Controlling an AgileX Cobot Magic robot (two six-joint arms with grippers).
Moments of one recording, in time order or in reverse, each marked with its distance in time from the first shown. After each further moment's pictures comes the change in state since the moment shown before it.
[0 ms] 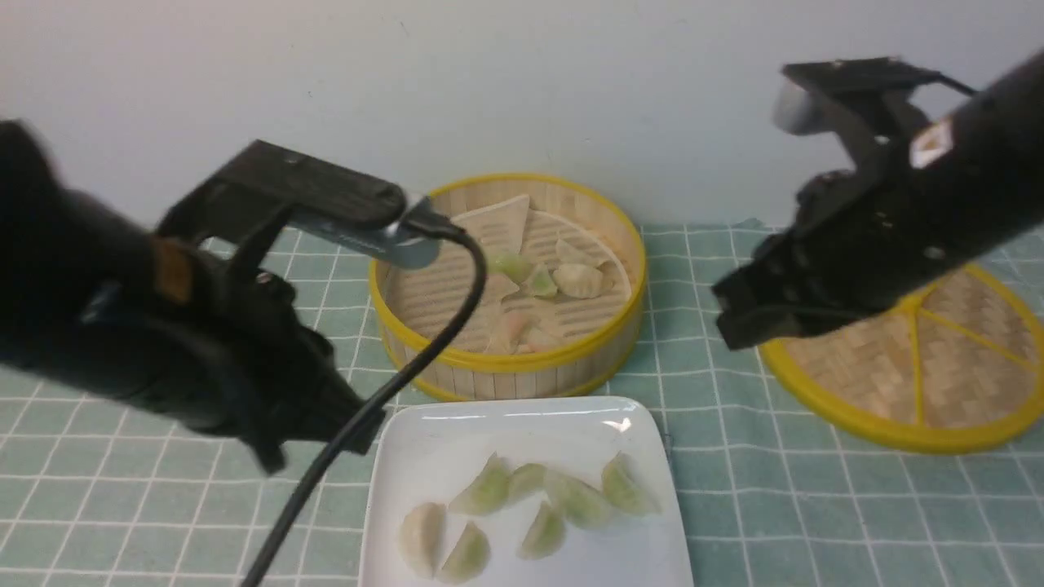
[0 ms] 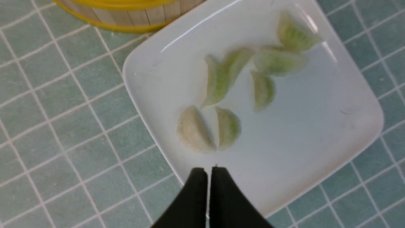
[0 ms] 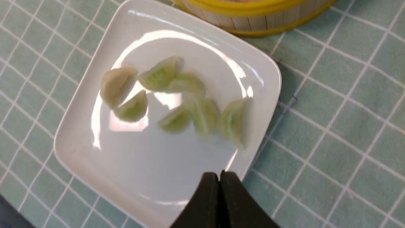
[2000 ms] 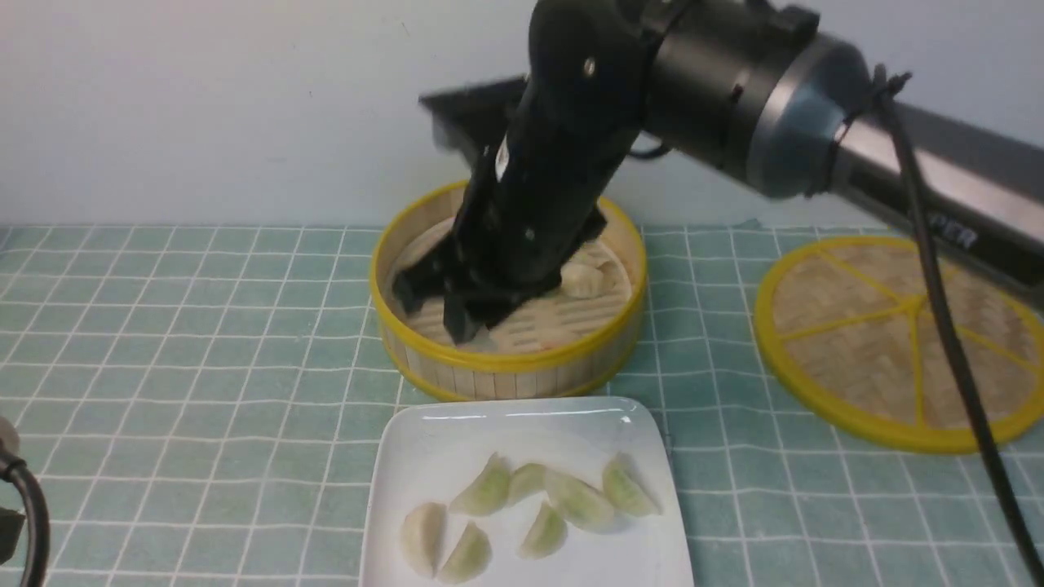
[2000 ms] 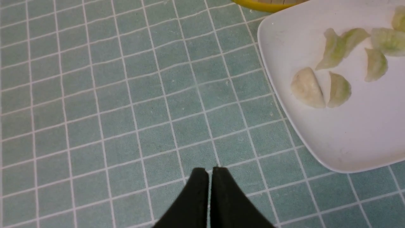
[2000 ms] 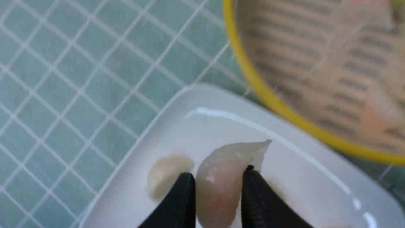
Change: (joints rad) right arm 0.286 0.522 -0.503 -0.127 0.084 0.149; left arm 0.000 -0.547 0.256 0.346 0.162 -0.227
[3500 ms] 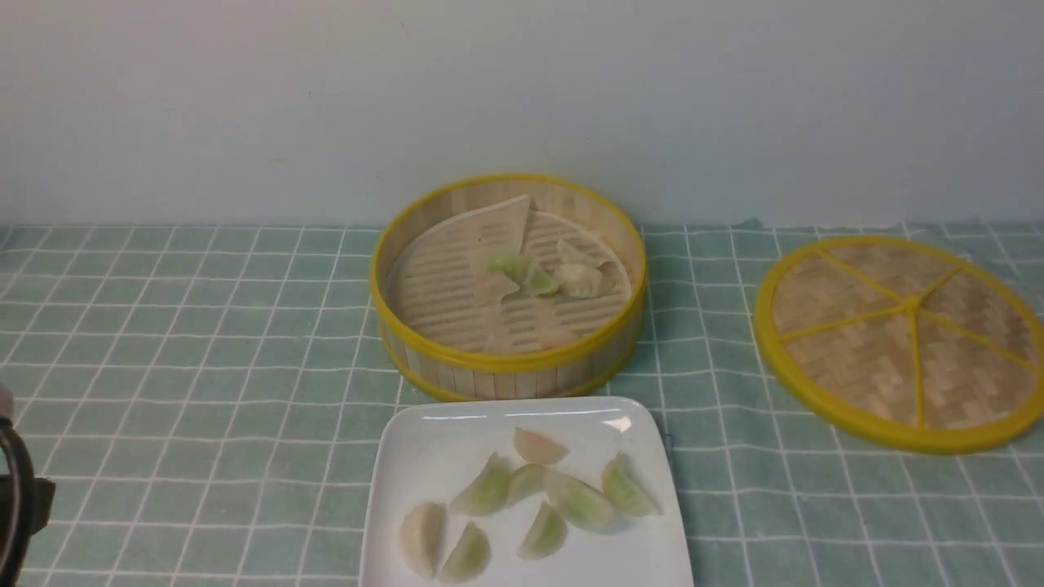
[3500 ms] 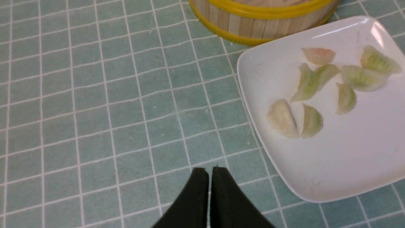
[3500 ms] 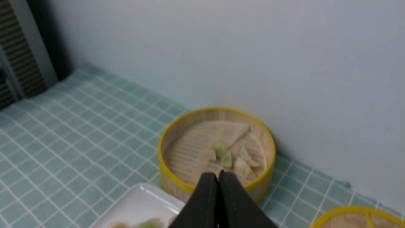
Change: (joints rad) right arm -0.006 -1.512 0.945 -0.408 -0.454 0.148; left arm 0.000 0.000 0.000 -0.043 -0.096 -0.033
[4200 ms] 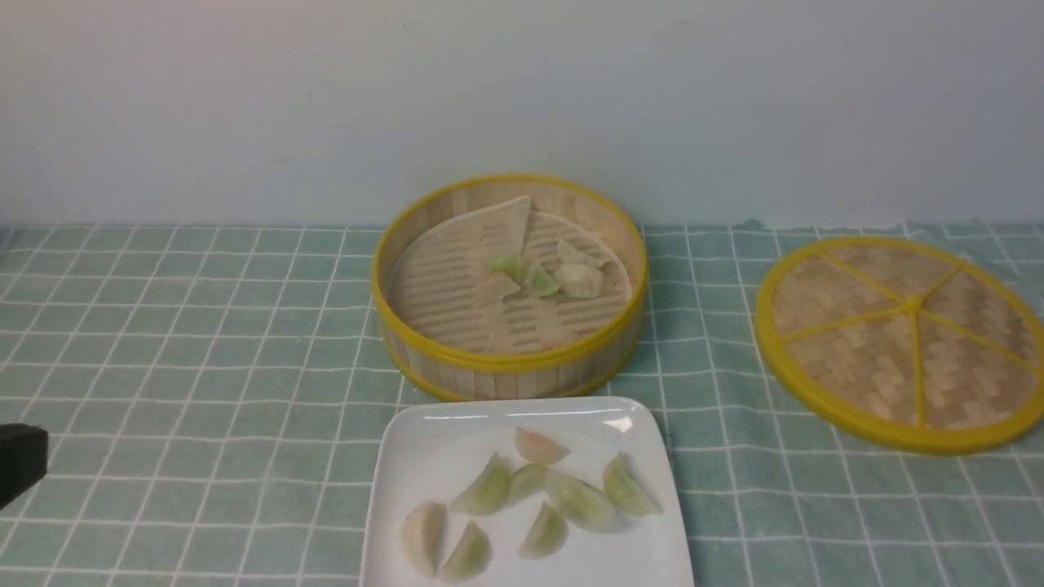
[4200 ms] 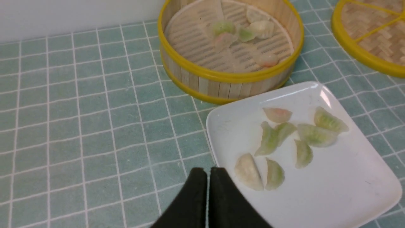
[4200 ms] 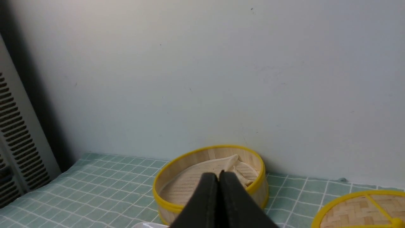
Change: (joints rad) right arm 0.001 -0.544 0.426 -0.207 -0.072 0.373; left arm 0.000 -0.101 0.002 -0.040 -0.123 0.000
